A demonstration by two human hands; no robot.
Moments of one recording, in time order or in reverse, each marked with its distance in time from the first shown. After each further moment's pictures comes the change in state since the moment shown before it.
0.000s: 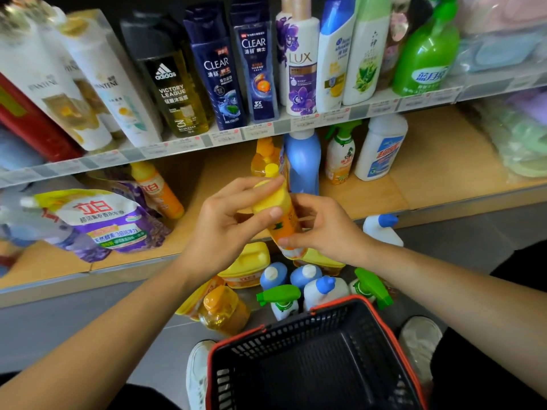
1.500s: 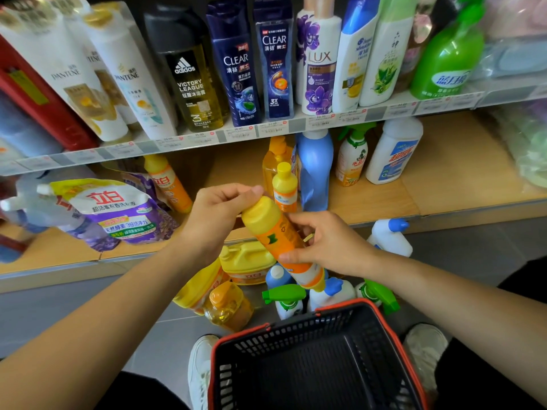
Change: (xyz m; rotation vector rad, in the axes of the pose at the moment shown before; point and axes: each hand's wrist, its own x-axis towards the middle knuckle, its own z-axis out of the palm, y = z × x) left_hand 0.006 -0.014 -0.012 -0.359 0.183 -0.618; right_hand -0.008 -0.004 0.013 0.017 -0.163 0.066
